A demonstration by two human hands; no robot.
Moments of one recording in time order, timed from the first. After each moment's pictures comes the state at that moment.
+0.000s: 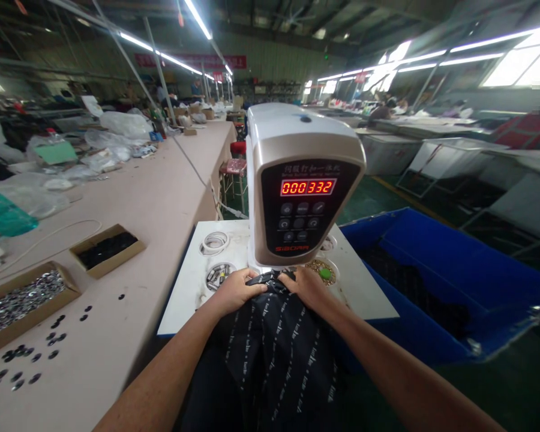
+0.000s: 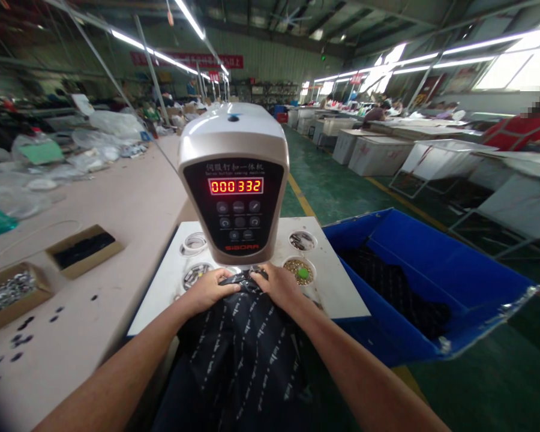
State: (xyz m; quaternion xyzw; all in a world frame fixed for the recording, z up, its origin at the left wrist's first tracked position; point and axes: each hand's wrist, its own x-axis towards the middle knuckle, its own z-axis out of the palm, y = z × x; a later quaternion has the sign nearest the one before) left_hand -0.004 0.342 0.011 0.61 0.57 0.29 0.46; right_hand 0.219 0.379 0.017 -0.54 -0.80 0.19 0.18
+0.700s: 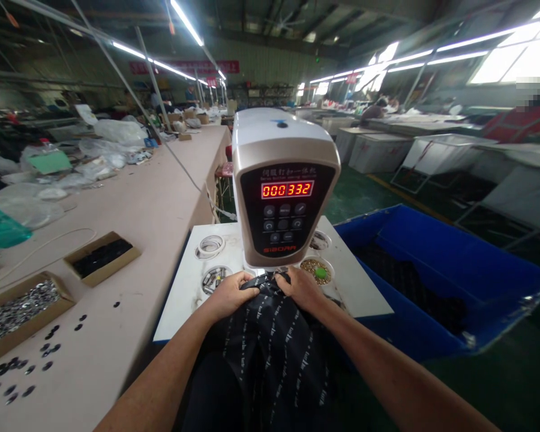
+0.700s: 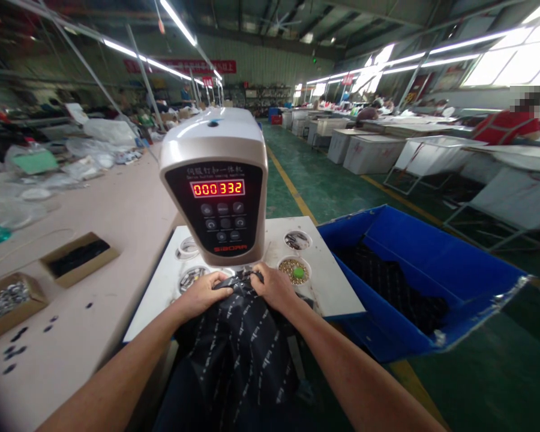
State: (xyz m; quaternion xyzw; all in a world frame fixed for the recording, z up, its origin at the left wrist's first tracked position) left_hand -0.005 0.336 0.016 0.63 0.56 0.29 0.46; right_hand 0.220 0.378 0.003 -0.56 -0.79 0.18 0.19
